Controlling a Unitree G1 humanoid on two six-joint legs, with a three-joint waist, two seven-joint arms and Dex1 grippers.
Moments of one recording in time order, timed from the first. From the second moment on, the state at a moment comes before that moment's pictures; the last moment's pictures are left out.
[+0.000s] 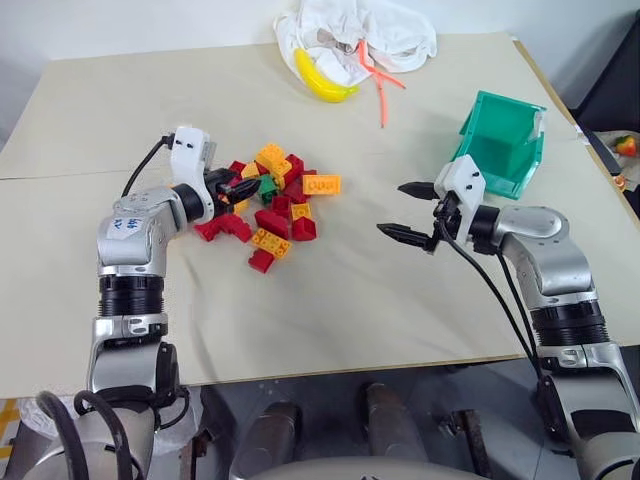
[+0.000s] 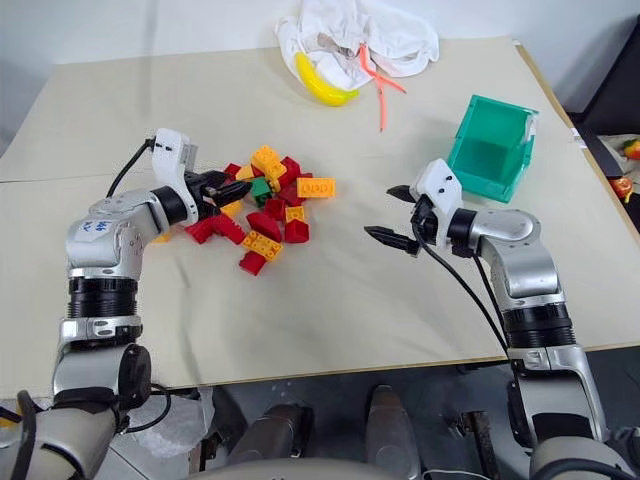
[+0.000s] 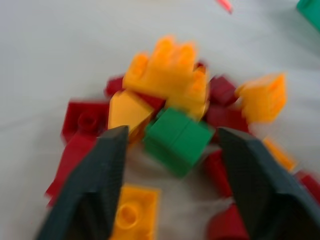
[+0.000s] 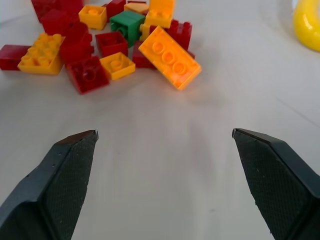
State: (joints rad) left arm -0.77 0.40 0.17 0.14 -0.19 0.83 -0.52; right arm -0.63 -0.58 0.04 0.21 0.25 0.29 1.02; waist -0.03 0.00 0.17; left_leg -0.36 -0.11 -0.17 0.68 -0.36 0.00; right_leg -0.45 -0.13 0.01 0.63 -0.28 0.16
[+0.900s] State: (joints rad) left arm -1.21 0.30 -0.08 0.62 -0.06 1.11 -0.35; right arm -0.68 -0.62 0.04 0.28 0.22 0.27 1.07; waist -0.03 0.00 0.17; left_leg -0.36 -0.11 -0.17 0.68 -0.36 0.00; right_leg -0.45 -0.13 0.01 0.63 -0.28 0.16
